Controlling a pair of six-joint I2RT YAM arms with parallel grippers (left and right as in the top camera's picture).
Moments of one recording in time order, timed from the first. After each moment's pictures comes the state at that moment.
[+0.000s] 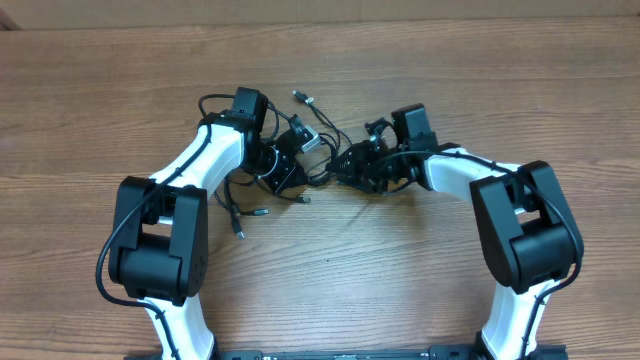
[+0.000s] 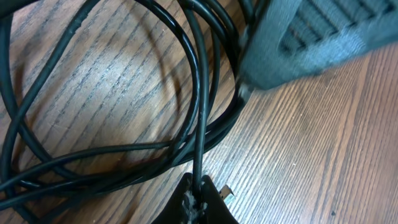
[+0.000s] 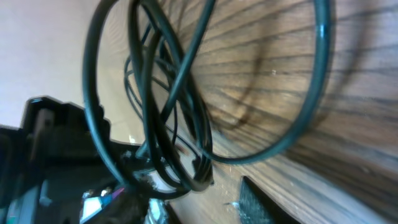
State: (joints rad) left arm -0.22 1.99 1.31 -0.74 0.60 0.60; right arm 0.32 2.04 1.09 -0.05 -0.90 0.81
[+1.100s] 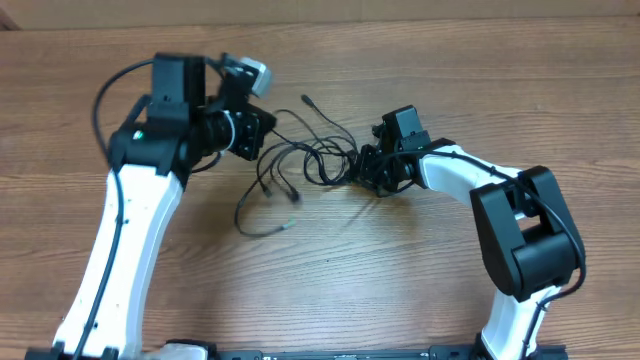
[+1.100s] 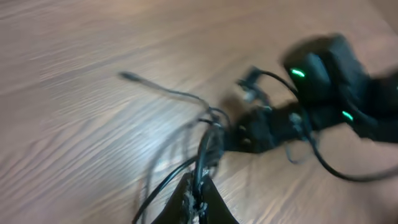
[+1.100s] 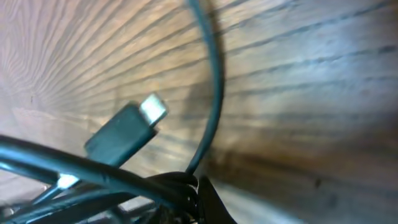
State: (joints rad) left arm -0.13 1.44 1.40 -0.80 0.45 0.06; right arm 0.35 1.99 1.13 -0.28 -0.54 0.71
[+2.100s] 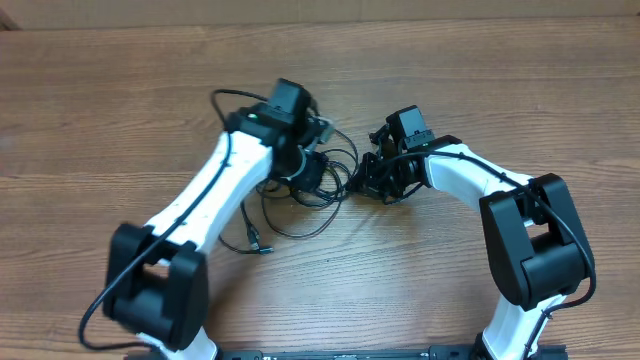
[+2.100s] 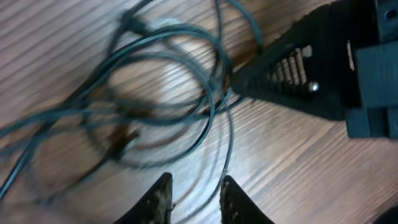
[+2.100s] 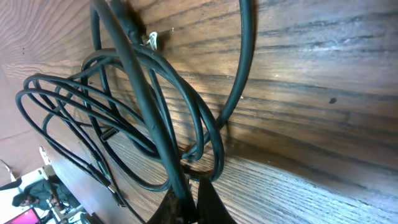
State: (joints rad) left arm -0.43 1.81 1.40 -0.93 0.28 -0.02; right arm 0.34 1.95 1.13 -0.43 -0.63 0.57
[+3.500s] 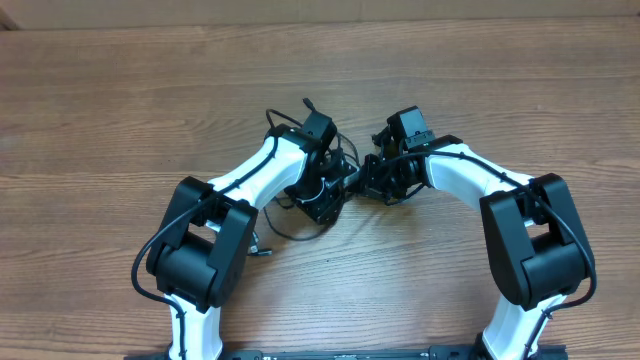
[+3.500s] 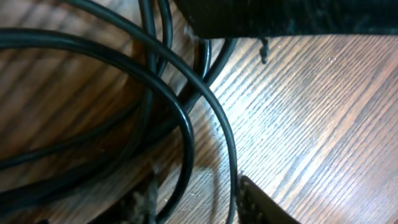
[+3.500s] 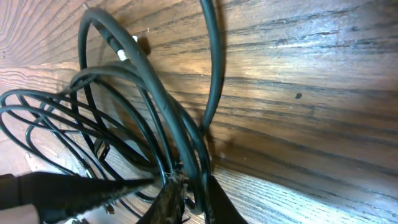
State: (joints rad) left arm -0.50 2.04 1.34 -0.89 0.34 0.29; right arm 0.34 1.95 1.13 -0.46 -0.59 0.57
